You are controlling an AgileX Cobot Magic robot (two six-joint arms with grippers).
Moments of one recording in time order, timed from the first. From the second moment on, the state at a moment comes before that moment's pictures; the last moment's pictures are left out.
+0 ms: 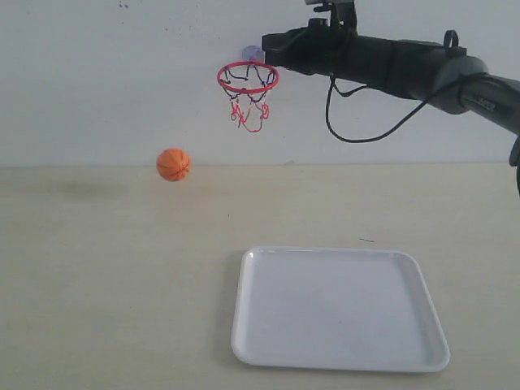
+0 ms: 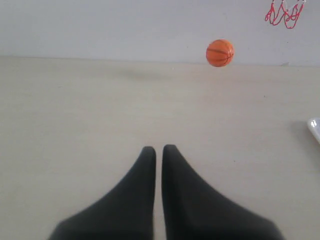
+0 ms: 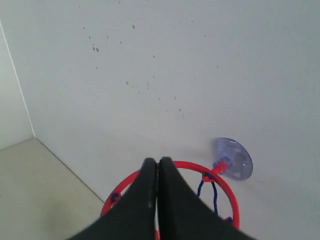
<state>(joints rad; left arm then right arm) 0.00 0.00 0.00 -0.06 0.31 0.00 0.25 2.44 -2.24 1.74 0.64 -1.67</state>
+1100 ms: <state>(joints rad) 0.00 0.00 0.00 -0.06 0.31 0.00 0.01 2.14 -1.83 0.79 1.21 -0.81</state>
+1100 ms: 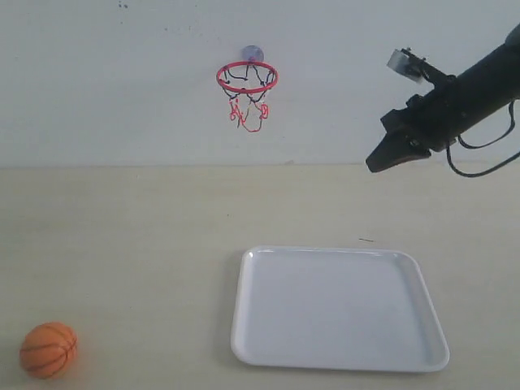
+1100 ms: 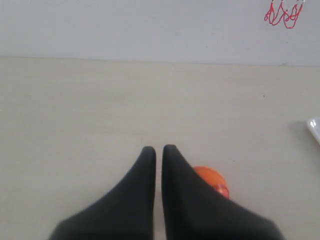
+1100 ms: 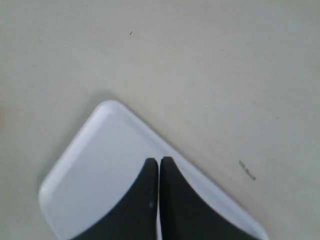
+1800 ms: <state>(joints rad) 0.00 0.00 0.00 -0.06 0.31 0.00 0.01 1.27 -0.68 1.23 0.98 -1.26</state>
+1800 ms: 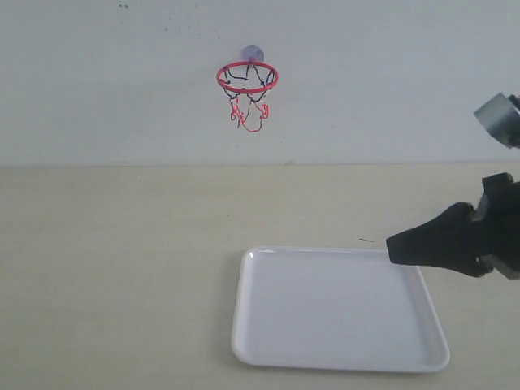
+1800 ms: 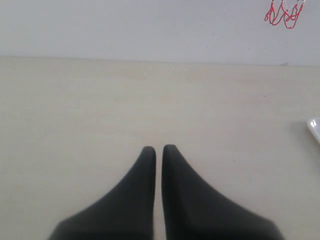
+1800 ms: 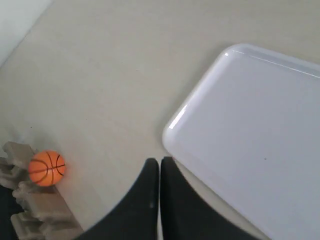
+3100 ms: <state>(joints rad) 0.00 0.00 0.00 -0.06 0.31 0.00 0.01 0.44 -0.28 1.29 0.36 -1.25</state>
